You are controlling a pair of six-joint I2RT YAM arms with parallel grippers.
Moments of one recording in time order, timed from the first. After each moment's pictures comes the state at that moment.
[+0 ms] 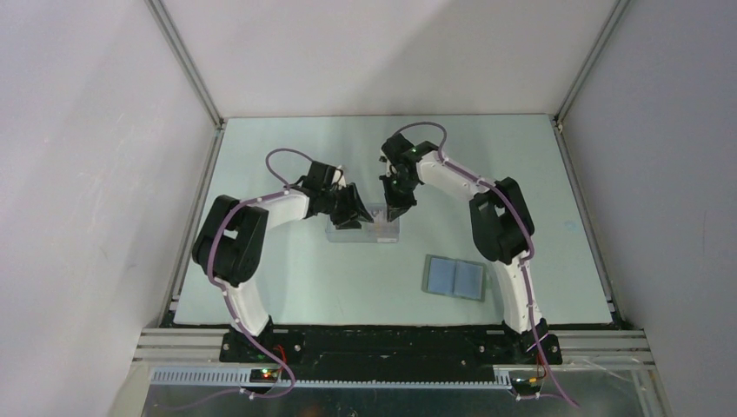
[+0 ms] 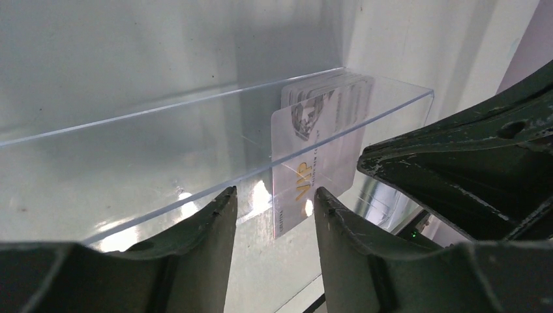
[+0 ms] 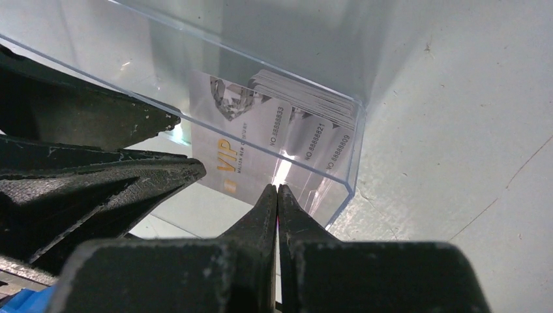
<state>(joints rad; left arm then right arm) -0.39 1.81 1.03 -0.17 0.48 -0.69 0.60 2.17 1.82 -0.92 -0.25 0.38</state>
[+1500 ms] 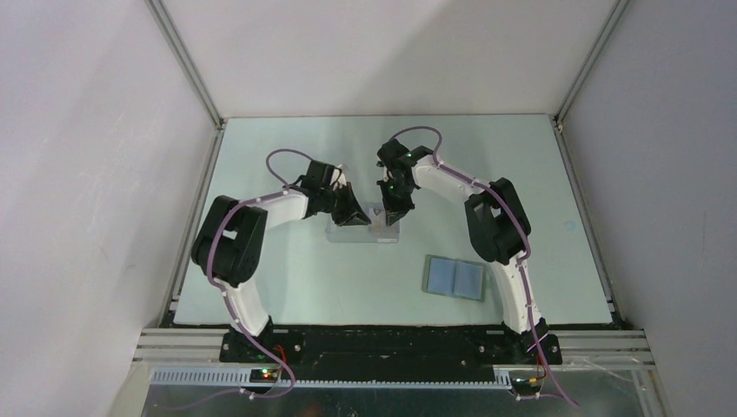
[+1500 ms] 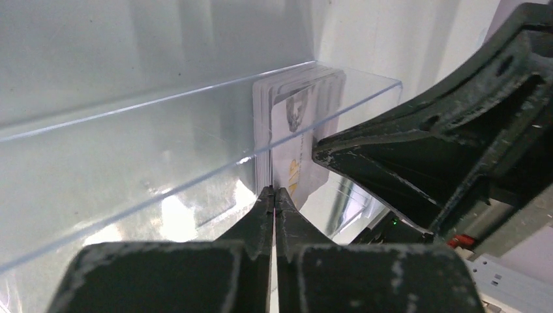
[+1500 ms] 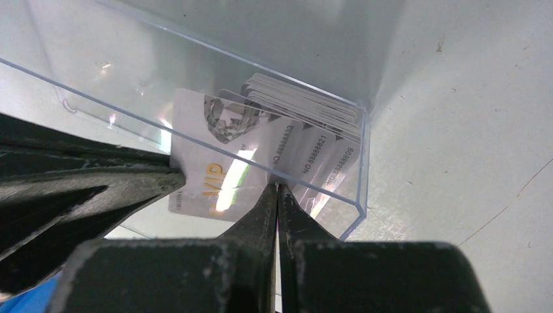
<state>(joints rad) -0.38 1.82 1.03 -0.13 0.55 -0.72 0.63 2.19 1.79 -0.89 -0.21 0.39</state>
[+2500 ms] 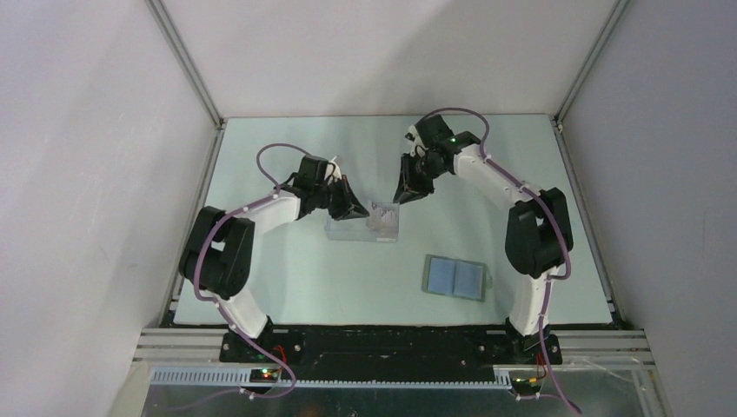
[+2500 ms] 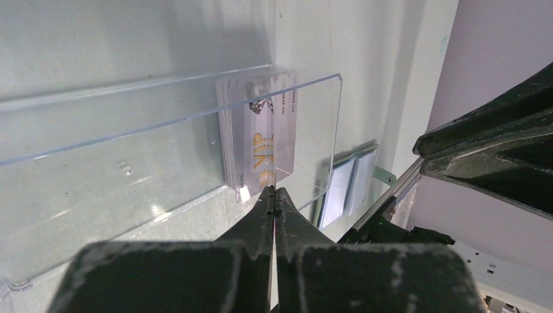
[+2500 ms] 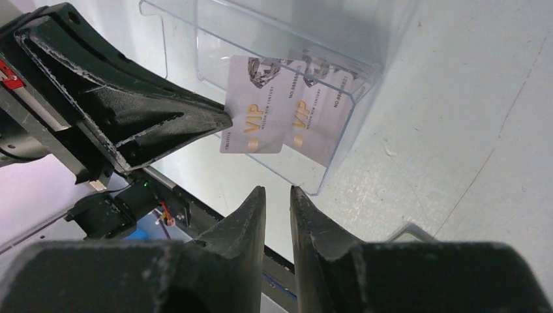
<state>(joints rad) -0.37 1.70 1.00 -0.12 0.55 -0.73 0.48 1.93 1.67 -0.82 -0.44 0.46</state>
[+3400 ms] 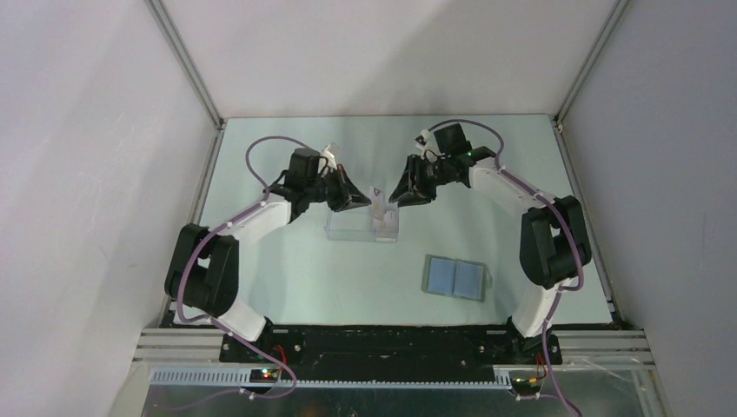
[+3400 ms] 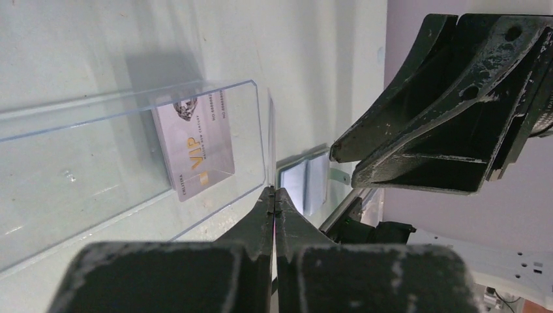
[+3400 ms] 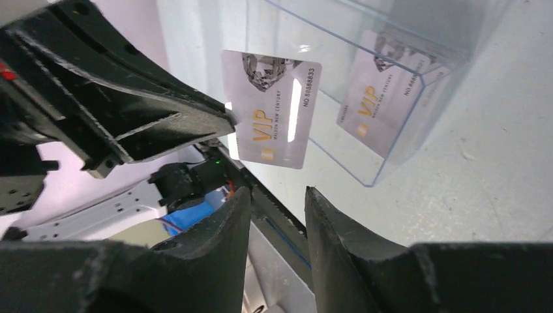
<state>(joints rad) -0.37 1.58 1.00 -0.07 0.59 -0.78 0.41 1.82 1.45 -0.58 -0.69 0.59</state>
